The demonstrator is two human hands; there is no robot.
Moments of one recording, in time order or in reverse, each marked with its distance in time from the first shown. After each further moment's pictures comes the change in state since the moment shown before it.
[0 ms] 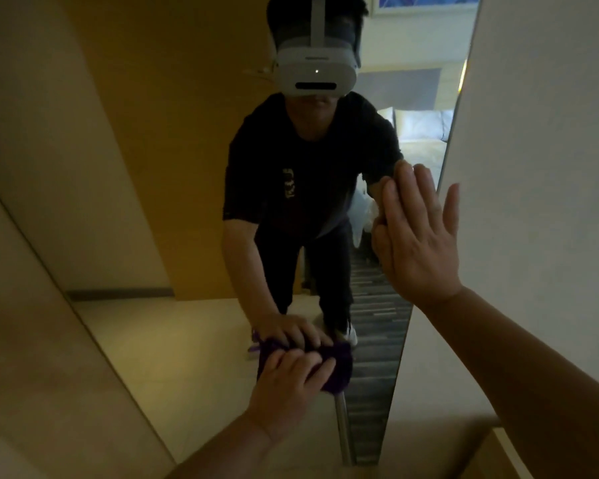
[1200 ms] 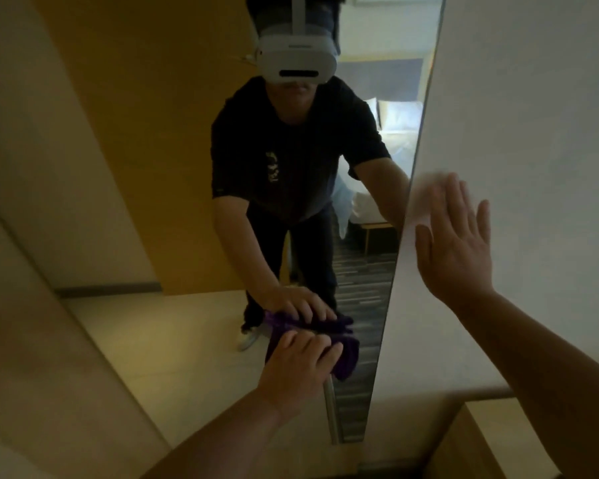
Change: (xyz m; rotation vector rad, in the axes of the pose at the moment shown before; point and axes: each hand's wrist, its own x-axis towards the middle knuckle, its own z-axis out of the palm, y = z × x) left_hand 0.035 0.020 -0.029 -0.056 -0.145 0.067; right_hand -0.024 0.043 -0.054 -0.036 -0.405 0.341
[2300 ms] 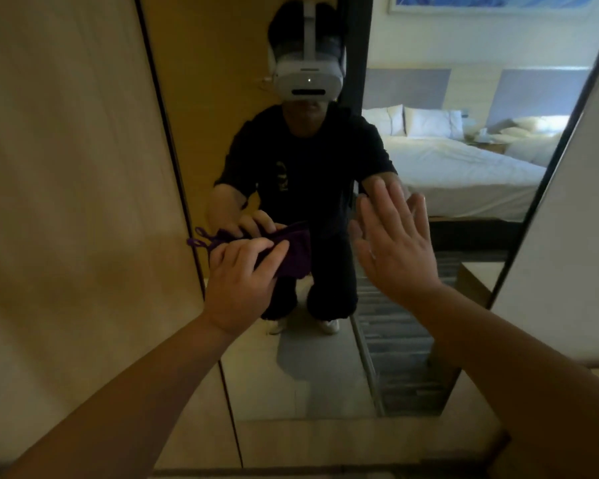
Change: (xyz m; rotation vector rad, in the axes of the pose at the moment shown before) left_hand -0.176 -0.176 -0.012 0.192 0.518 -0.243; right_hand -0.110 -0.228 0.139 -0.152 -0.001 -0.315
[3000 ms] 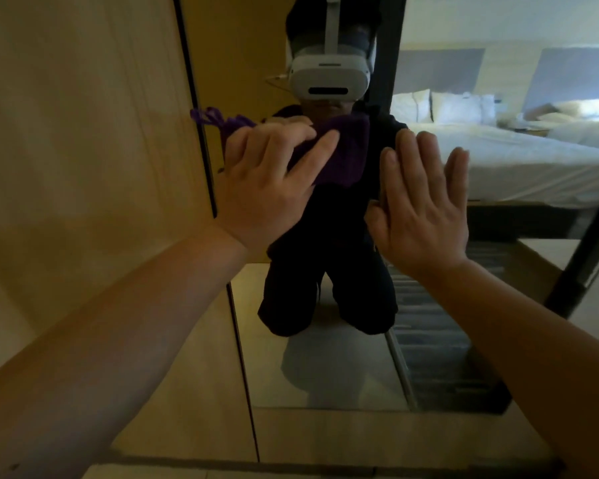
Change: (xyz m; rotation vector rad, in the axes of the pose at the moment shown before) left_hand 0.014 -0.032 0.039 0.133 0.352 0.206; right_hand -0.024 -0.049 0.093 -0.068 0.447 -0.076
